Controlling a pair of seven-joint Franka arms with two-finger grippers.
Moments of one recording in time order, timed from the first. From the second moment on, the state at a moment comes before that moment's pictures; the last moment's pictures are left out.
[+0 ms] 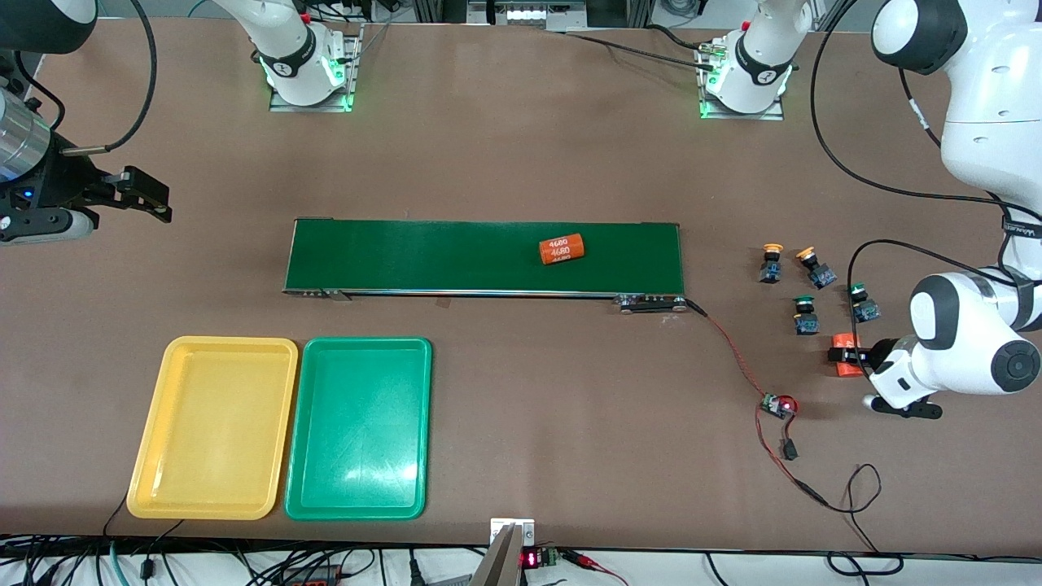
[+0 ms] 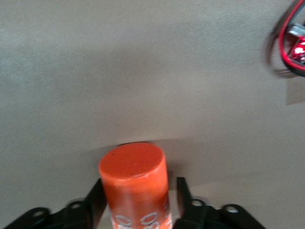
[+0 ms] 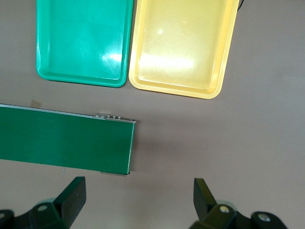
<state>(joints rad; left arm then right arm) 0.31 0.87 -0.16 -1.38 0.12 2.02 0.23 0.07 0.06 -0.02 -1.58 -0.03 1.62 -0.06</state>
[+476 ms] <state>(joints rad) 0.19 0.80 -0.18 -1.37 0.12 1.91 0.23 0.07 0.06 -0.02 -1.58 -0.03 1.62 -0.06</state>
